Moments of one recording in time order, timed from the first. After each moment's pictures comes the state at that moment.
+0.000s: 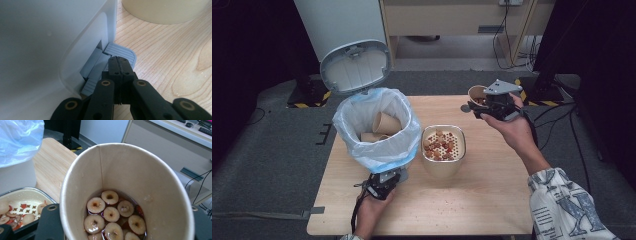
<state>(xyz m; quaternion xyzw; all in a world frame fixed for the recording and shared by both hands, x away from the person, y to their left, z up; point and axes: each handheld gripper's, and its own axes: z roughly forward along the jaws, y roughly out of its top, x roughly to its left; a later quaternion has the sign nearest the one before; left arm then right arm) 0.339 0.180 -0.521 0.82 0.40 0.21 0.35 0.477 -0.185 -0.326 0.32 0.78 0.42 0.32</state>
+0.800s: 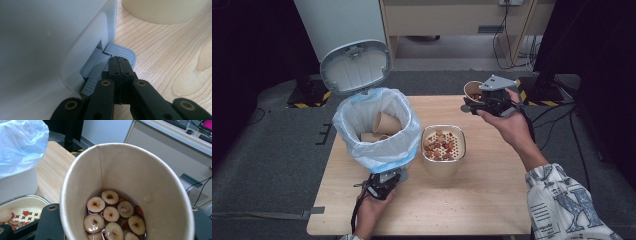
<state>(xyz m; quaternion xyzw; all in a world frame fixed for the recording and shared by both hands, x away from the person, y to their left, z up) 0.340 0.180 -0.522 0.82 0.40 0.22 0.35 0.480 -0.173 -0.314 0.30 0.79 0.42 0.33</state>
